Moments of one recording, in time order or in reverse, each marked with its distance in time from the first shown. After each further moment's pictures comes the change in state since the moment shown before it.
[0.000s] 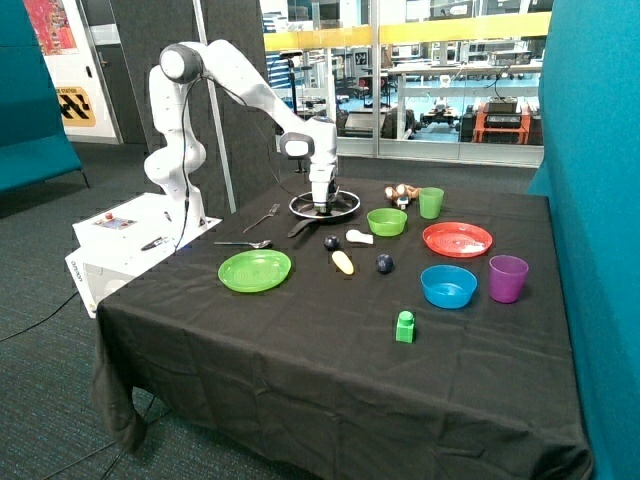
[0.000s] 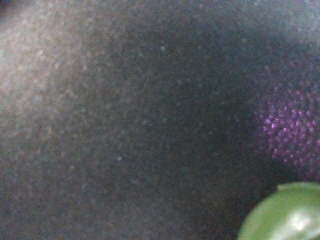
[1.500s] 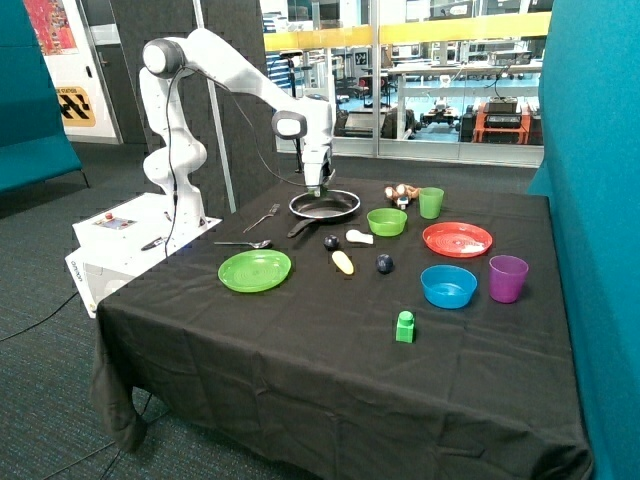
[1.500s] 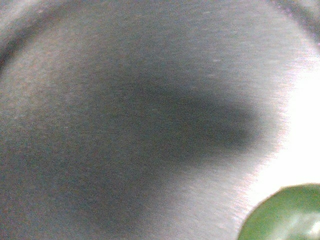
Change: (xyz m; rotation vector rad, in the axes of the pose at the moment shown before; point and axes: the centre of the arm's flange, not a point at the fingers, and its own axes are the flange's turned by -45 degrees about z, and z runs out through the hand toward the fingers) arm -0.011 0.036 -0.074 0.005 -0.003 0.052
